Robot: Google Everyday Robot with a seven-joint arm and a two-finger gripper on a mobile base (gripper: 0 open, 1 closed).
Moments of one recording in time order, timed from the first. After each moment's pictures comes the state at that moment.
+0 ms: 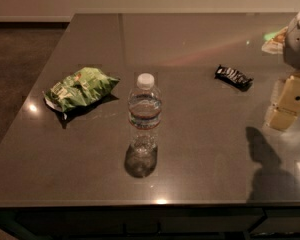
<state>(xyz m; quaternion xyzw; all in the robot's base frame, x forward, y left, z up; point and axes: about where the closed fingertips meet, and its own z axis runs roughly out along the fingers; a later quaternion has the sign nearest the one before) 0.438 -0.216 0.977 -0.60 0.78 -0.04 0.16</state>
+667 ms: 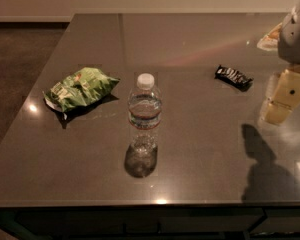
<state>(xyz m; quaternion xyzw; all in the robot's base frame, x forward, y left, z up) 0.448 -0.208 0.978 -0.61 0.78 -0.03 0.16</state>
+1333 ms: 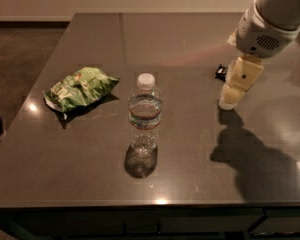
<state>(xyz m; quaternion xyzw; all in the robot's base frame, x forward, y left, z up) 0.520 -0.179 0.951 -0.59 0.79 -0.01 0.17</state>
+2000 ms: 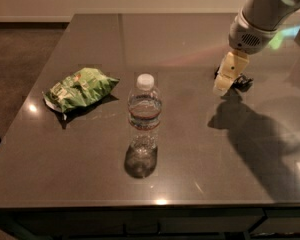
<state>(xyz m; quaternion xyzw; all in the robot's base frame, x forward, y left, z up) 0.596 -0.203 0.916 -0.55 0.82 -0.01 0.16</state>
